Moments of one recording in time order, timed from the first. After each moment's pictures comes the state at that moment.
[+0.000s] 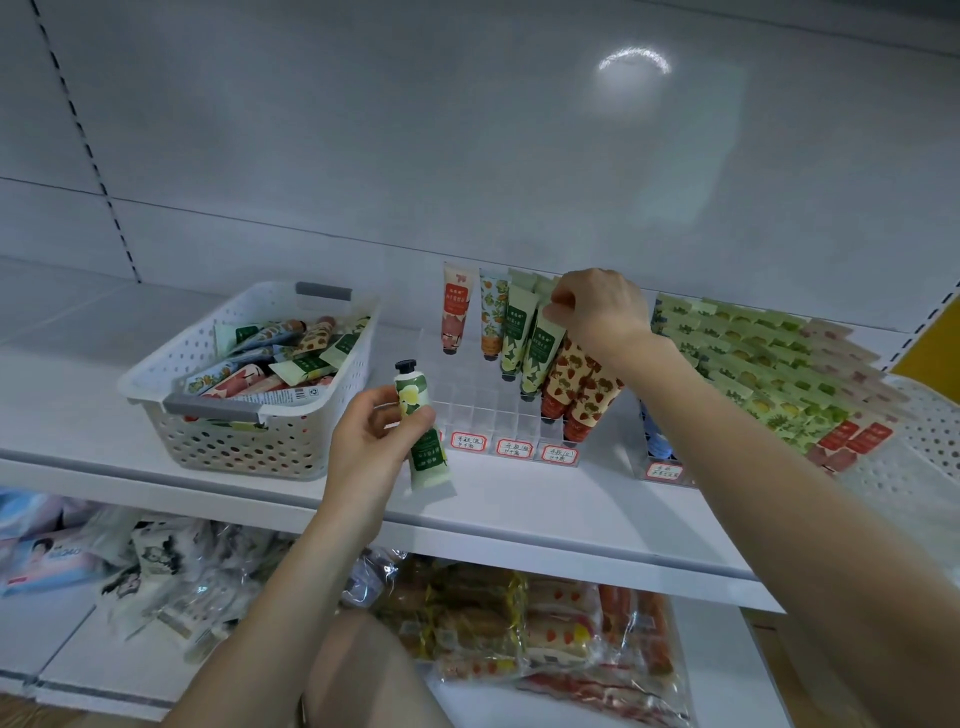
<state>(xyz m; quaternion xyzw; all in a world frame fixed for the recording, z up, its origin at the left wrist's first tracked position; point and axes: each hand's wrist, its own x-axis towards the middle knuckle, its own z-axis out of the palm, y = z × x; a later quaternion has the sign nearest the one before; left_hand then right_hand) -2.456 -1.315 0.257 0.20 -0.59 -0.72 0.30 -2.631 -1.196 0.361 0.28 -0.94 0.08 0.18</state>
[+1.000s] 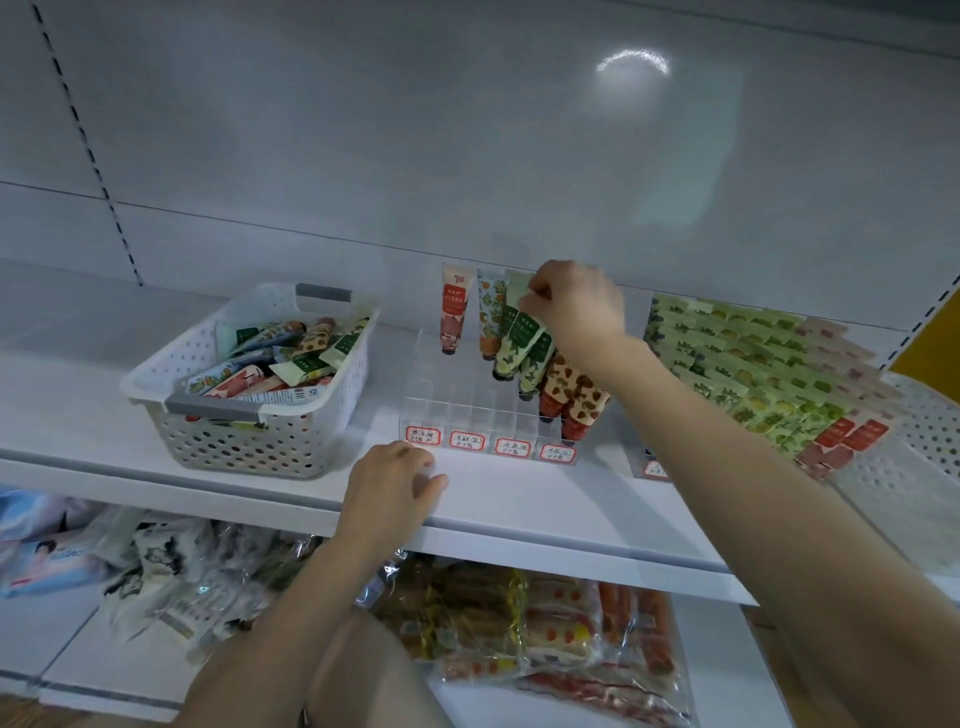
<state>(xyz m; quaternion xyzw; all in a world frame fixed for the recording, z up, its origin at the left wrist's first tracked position) -2.470 -1.333 0.187 0.14 -0.94 -0.22 0.20 -2.610 -1.207 0.362 0.29 -0.92 0.17 0.17</state>
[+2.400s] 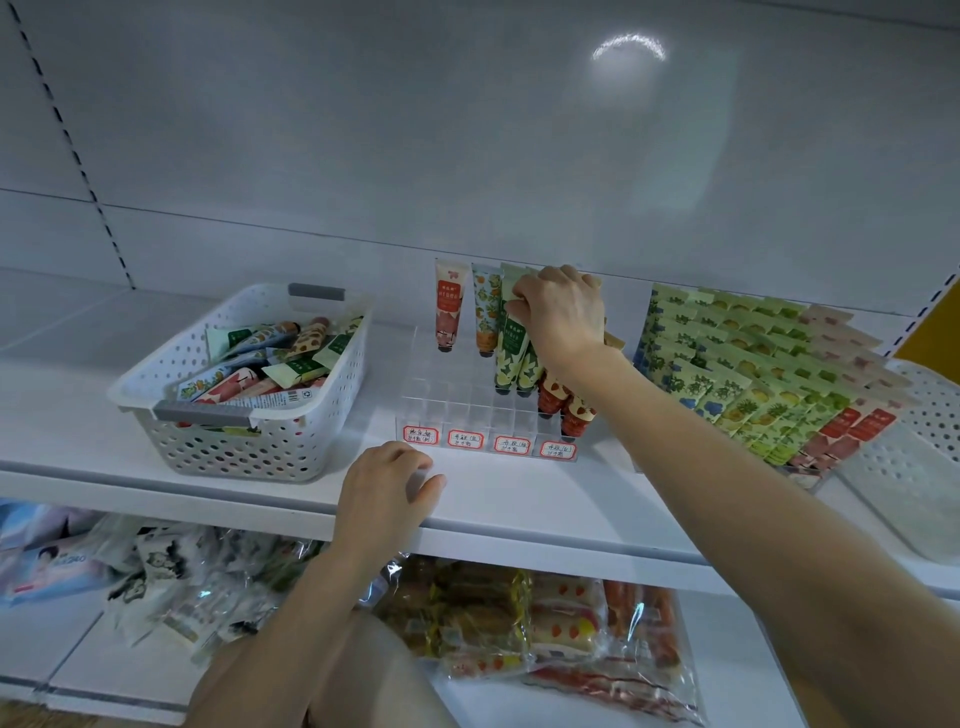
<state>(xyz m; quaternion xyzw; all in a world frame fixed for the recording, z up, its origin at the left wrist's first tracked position) -2.468 -1.331 0.181 0.14 -0.92 -0.24 0.26 -2.626 -1.216 0.335 0.32 -0.91 0.07 0.25</state>
